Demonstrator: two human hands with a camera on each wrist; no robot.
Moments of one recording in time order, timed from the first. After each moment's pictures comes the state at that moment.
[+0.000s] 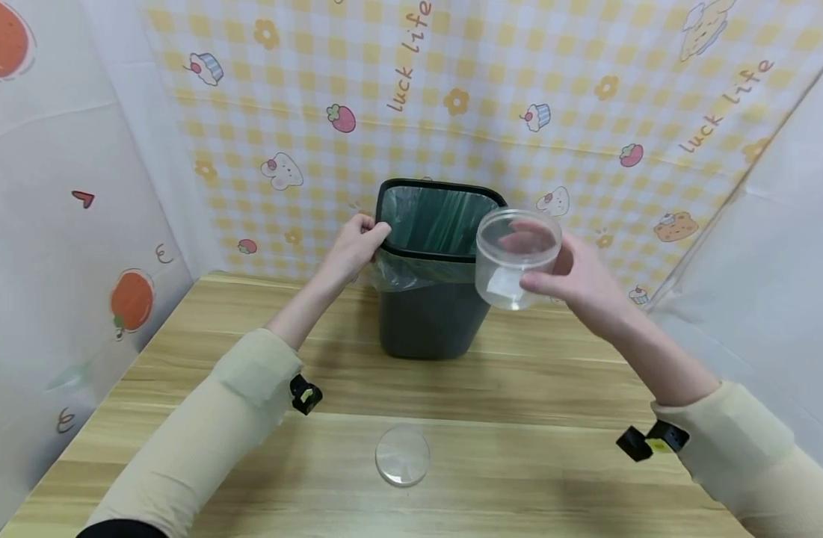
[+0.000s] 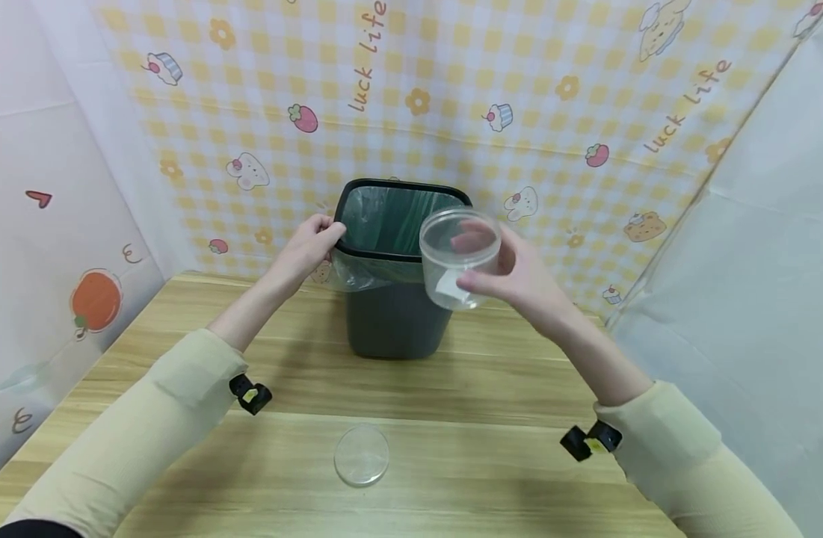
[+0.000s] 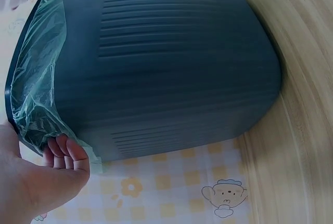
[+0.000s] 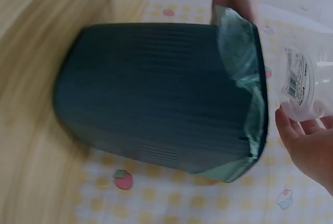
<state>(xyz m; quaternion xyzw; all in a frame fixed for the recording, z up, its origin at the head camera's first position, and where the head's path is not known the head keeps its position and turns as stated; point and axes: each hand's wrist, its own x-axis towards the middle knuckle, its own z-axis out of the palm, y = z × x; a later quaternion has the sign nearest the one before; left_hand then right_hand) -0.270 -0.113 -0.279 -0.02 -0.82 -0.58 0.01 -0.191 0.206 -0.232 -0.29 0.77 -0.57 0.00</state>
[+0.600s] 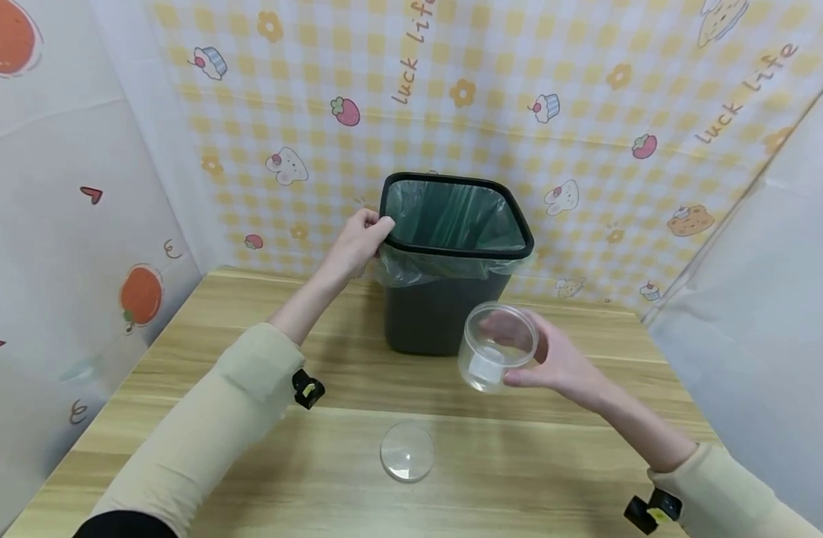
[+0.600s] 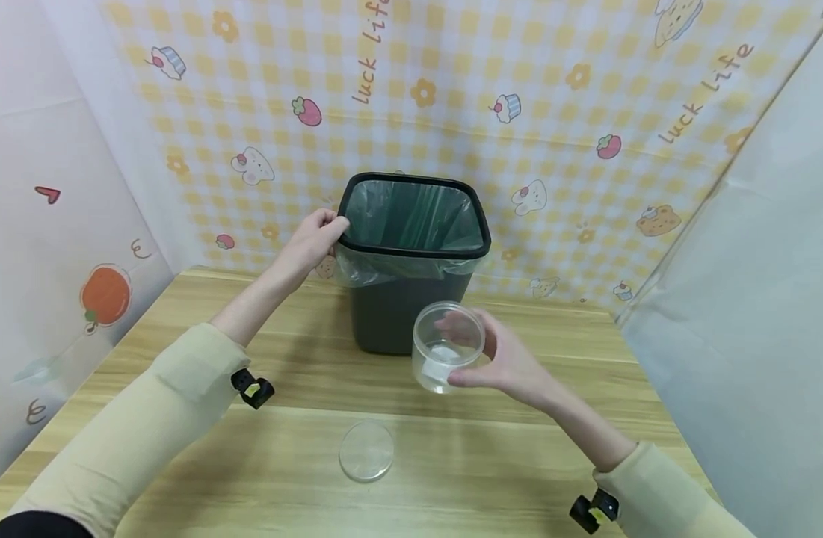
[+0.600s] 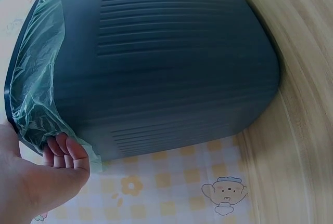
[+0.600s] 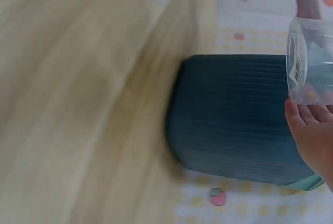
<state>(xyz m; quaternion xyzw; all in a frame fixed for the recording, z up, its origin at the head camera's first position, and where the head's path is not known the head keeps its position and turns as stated) -0.270 -0.113 -0.277 -0.02 -0.81 -0.58 0.00 -0.168 0.219 -0.337 -0.34 0.76 -0.54 0.09</state>
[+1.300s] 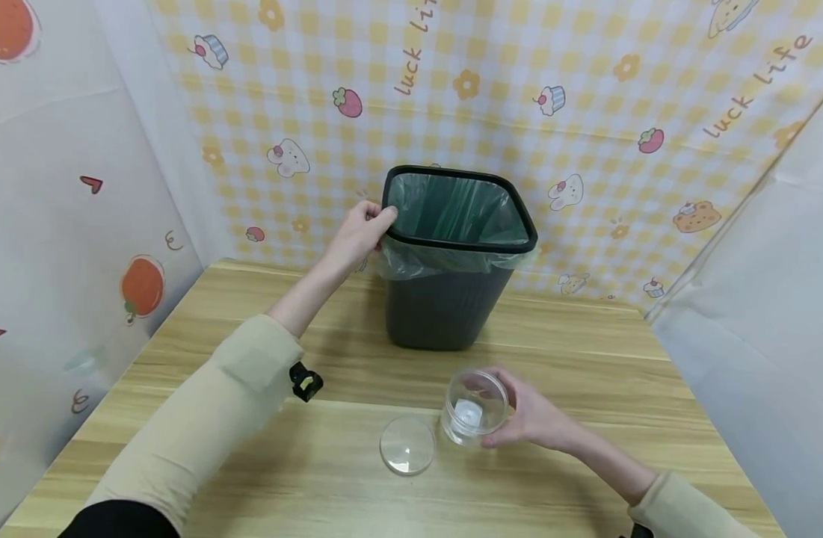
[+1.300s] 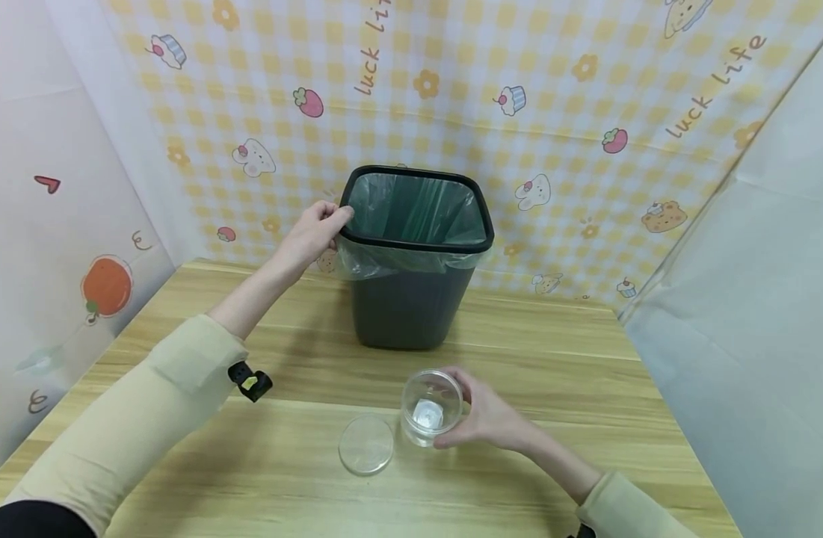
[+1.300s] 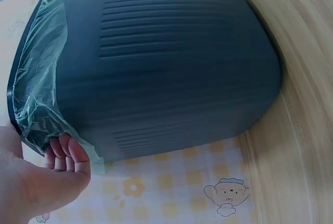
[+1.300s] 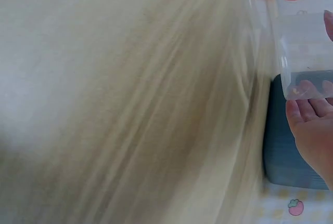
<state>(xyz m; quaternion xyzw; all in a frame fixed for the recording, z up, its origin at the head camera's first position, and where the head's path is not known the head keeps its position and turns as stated) -0.268 -0.113 -0.275 -0.03 -0.82 -0.57 0.02 -0.149 0.220 -0.432 -0.33 0.78 -0.51 0.15</state>
